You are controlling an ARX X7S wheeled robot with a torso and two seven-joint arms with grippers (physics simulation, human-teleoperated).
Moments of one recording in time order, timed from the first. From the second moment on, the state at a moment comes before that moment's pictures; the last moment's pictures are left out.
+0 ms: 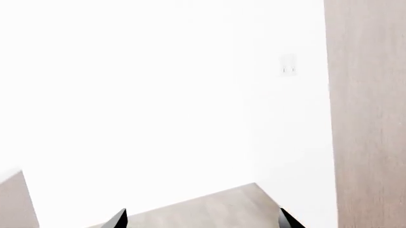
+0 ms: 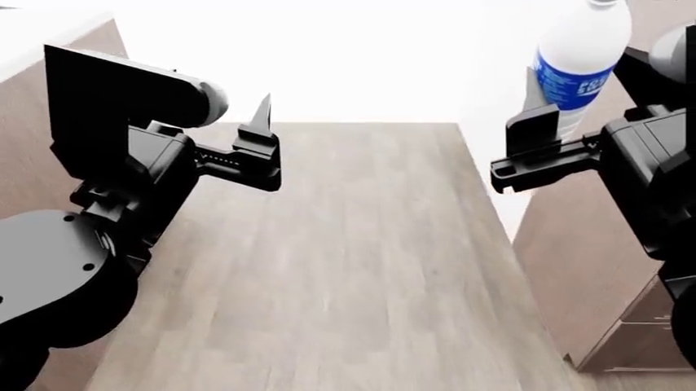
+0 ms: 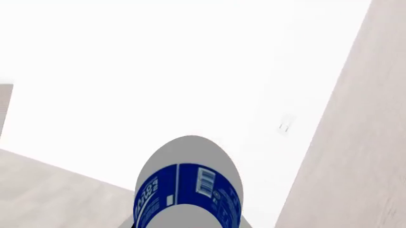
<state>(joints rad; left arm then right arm) -0.96 -0.64 0.32 0.62 -1.18 -0.94 -0.66 1.56 1.11 -0.98 -0.74 1.59 0.66 1.07</state>
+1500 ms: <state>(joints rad) -0.94 -0.66 0.32 0.62 -1.18 -0.91 -0.67 1.53 1.11 -0.97 -0.74 1.58 0.65 1.07</state>
